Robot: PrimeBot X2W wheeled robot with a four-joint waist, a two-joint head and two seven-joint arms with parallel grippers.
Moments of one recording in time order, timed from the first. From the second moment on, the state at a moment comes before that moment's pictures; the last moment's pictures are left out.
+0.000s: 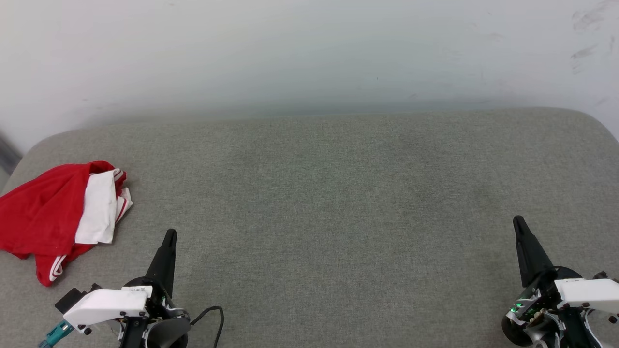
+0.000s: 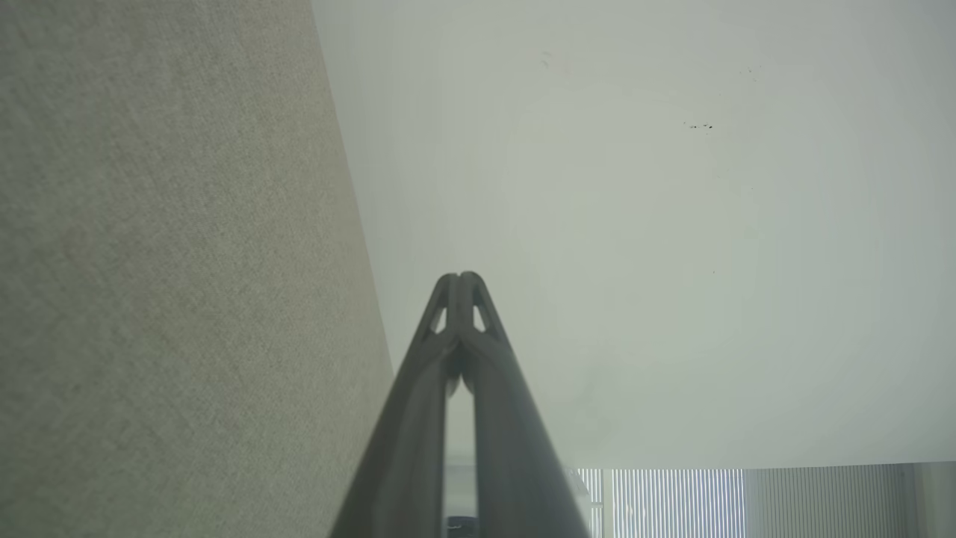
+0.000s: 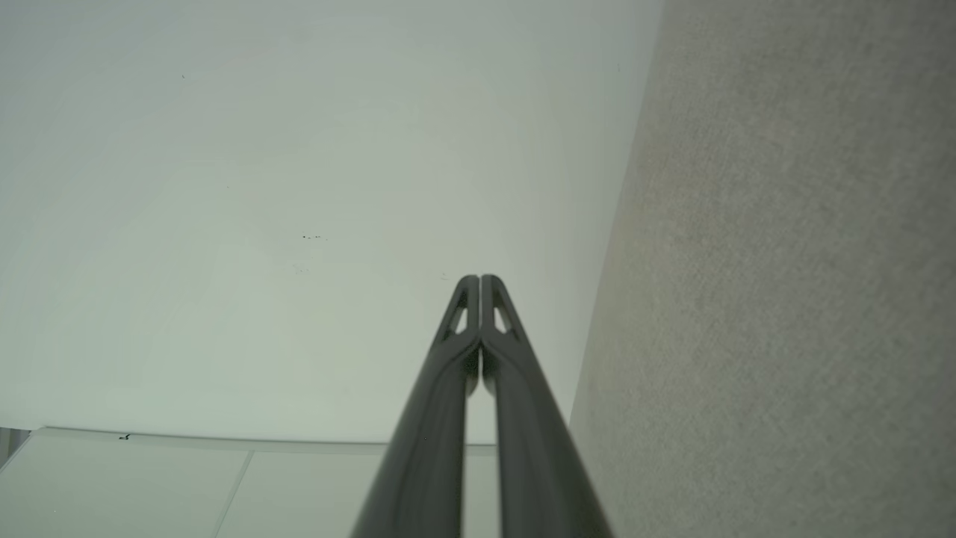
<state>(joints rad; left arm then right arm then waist) -0.11 0.05 0.11 0.25 -1.61 -0.13 0.11 -0.10 -0.05 -0.11 0.25 1.62 0.13 0.11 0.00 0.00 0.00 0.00</state>
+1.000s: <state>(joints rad) -0.11 0.05 0.11 0.25 -1.61 -0.13 0.11 -0.10 -0.05 -0.11 0.25 1.62 0.13 0.11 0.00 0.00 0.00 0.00</state>
